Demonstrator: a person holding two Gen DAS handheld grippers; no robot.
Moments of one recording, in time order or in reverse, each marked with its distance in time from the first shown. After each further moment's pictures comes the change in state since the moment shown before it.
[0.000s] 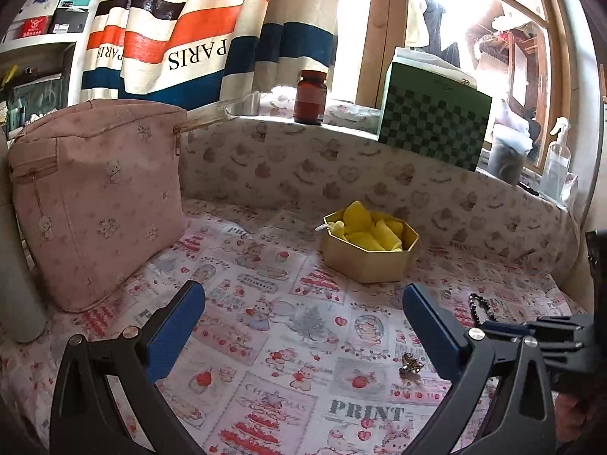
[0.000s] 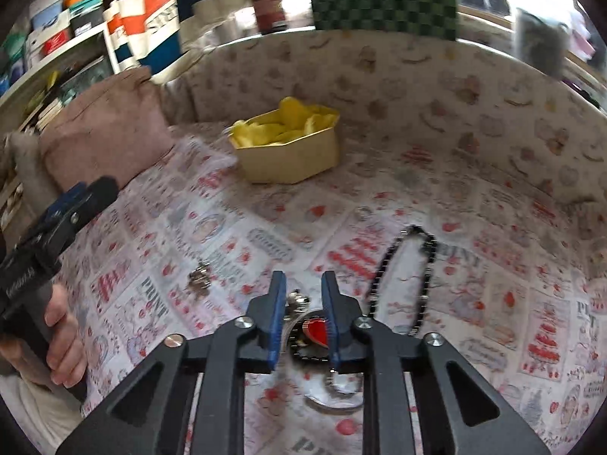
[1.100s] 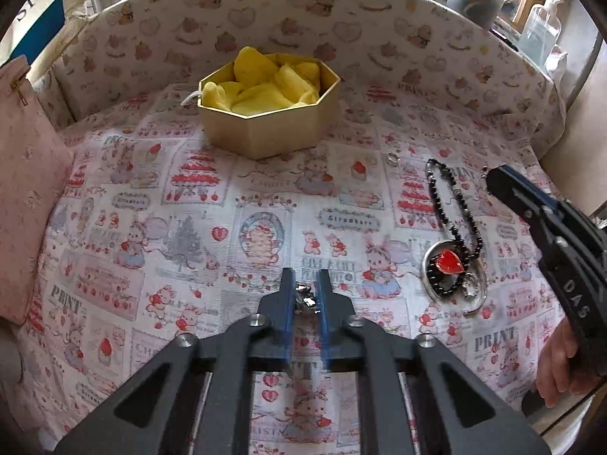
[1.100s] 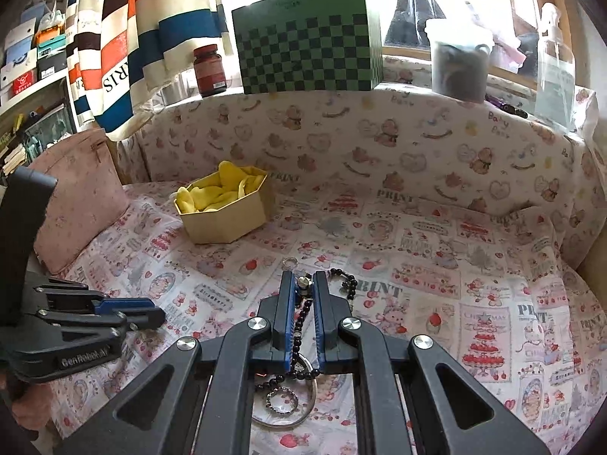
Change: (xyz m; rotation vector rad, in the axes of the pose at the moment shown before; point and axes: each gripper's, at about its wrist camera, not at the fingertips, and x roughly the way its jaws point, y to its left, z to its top) left arm 0.069 -0.076 0.004 0.208 0.654 -0.156; right arm -0.032 -0.034 0.006 0.108 -0.185 -0.187
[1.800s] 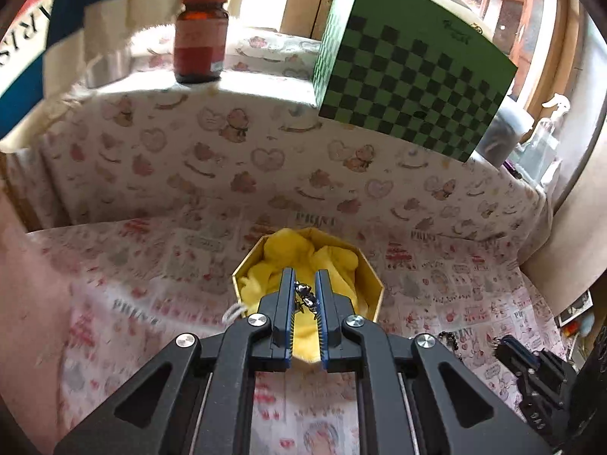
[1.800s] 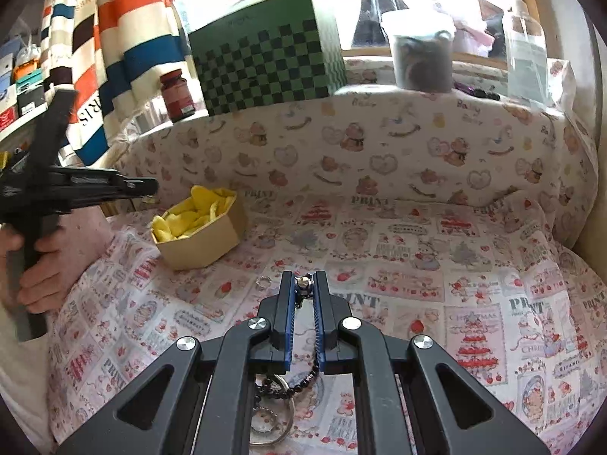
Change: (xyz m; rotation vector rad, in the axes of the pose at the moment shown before) left arm -0.002 0.070 0.126 -0.030 -0.293 -0.130; right arm 0.001 -0.024 0.003 0.111 -0.055 -0.021
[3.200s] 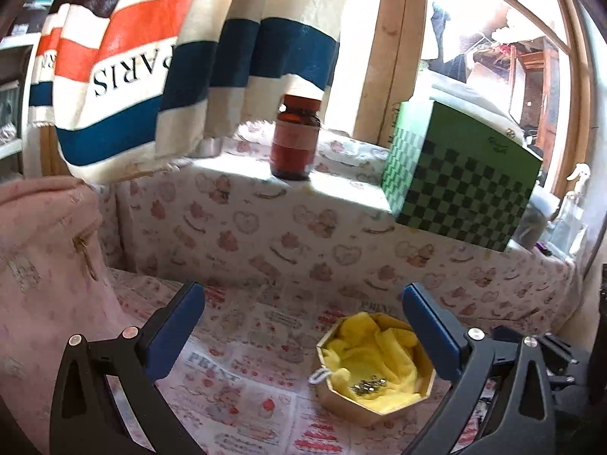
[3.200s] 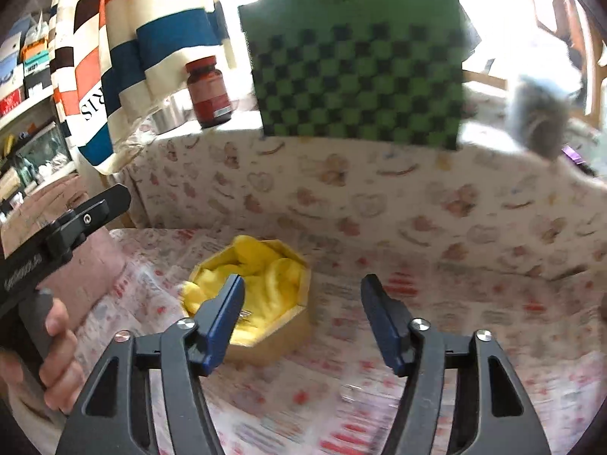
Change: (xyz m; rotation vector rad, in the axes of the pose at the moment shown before) left arm -0.054 0.035 -0.010 -0.085 -0.384 0.164; right arm 0.074 0.074 0.077 -0.083 0.039 0.021
